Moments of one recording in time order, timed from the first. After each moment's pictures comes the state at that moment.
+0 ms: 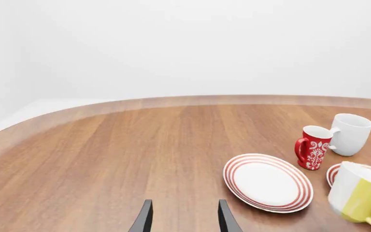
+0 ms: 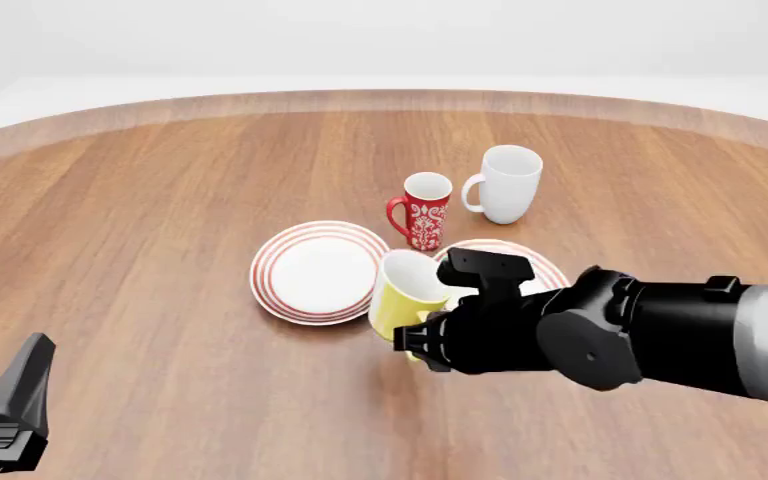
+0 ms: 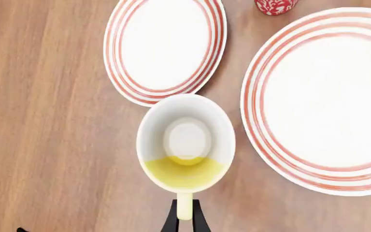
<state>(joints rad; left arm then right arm) 0.00 0.00 0.00 0.00 0.00 0.76 1.49 -0.76 0.24 0.62</state>
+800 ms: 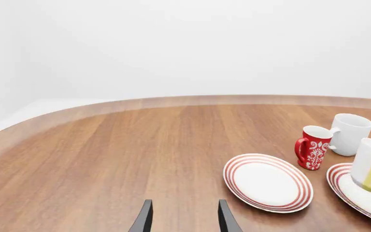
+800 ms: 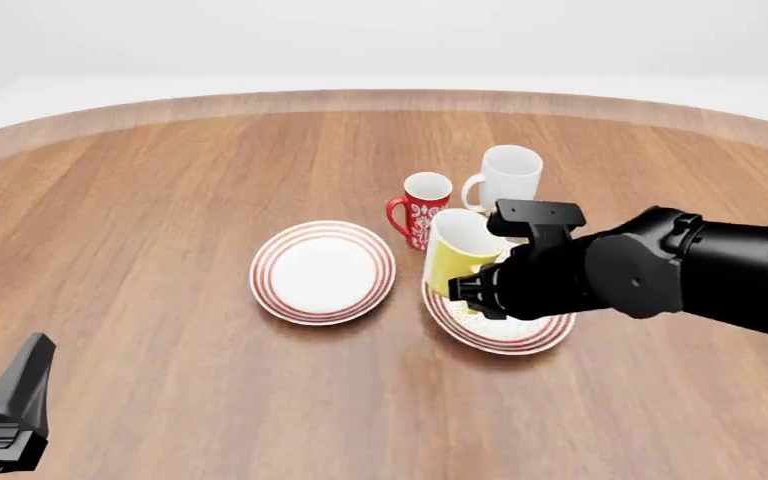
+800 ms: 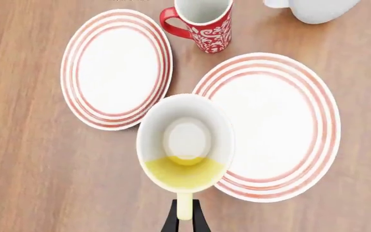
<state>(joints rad) 0.00 0.00 0.00 0.00 0.00 0.55 1.45 -0.85 0.40 0.40</state>
